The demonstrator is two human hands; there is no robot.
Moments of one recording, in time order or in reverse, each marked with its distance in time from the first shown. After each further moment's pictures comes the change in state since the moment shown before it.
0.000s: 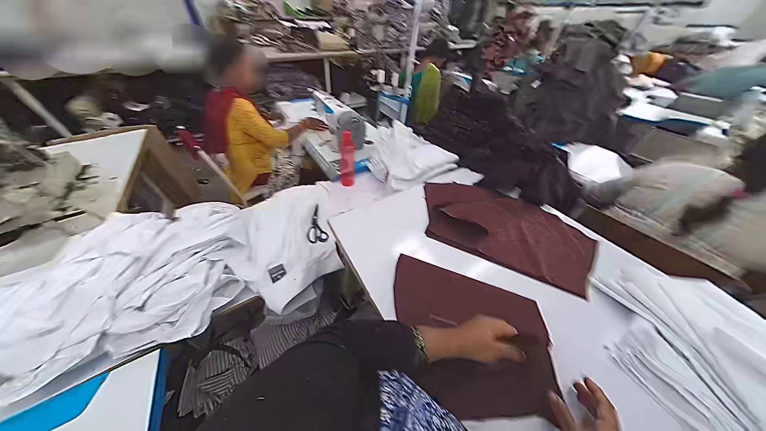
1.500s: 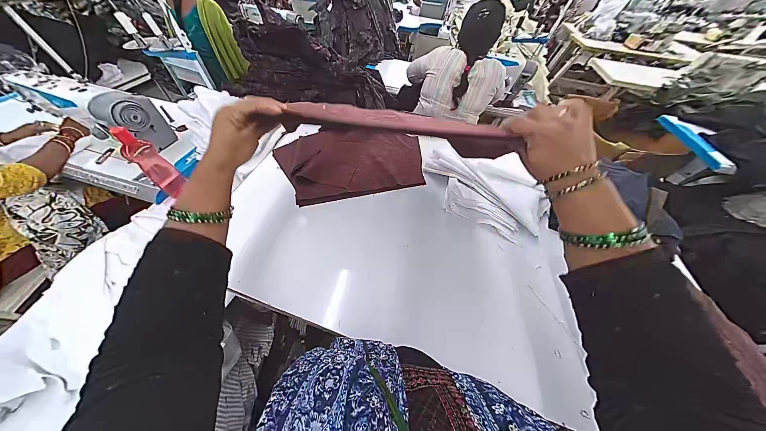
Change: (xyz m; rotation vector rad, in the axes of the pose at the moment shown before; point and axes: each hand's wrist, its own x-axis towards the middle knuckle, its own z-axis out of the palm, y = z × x) left_hand 0.104 0.057 -0.288 0.315 0.216 0.314; right_hand 0.140 -0.174 -0.176 -0.975 0.183 -0.439
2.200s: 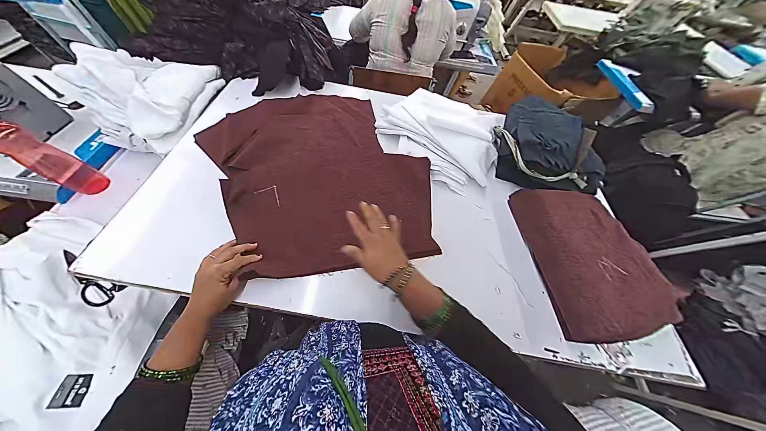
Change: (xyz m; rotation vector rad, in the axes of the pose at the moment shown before) left_hand -0.274 0.003 0.106 0.289 -0.241 -0.208; right_hand -0.145 -0.176 0.097 0.497 -0.643 0.342
